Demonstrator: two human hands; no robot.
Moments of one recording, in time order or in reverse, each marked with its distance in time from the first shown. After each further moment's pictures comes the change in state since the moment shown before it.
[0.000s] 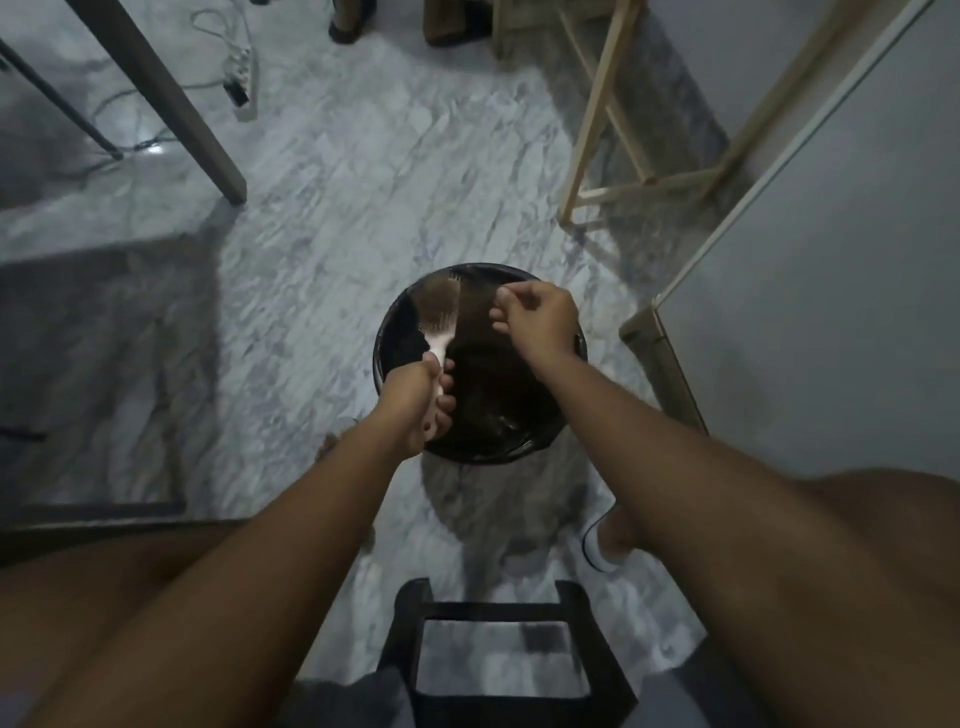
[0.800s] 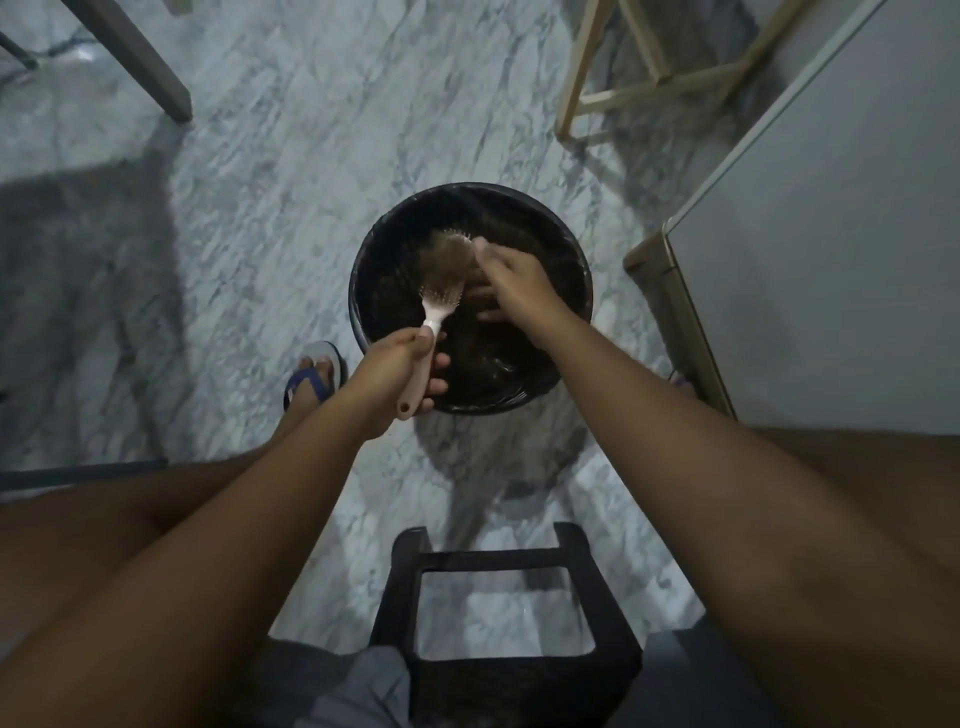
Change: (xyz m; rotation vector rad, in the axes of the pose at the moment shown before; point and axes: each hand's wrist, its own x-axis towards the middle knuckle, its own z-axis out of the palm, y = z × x) left_hand 0.031 -0.031 -0.027 0.216 -0.118 0.060; right_hand -0.002 0.036 -0.002 -0.218 -0.369 0.174
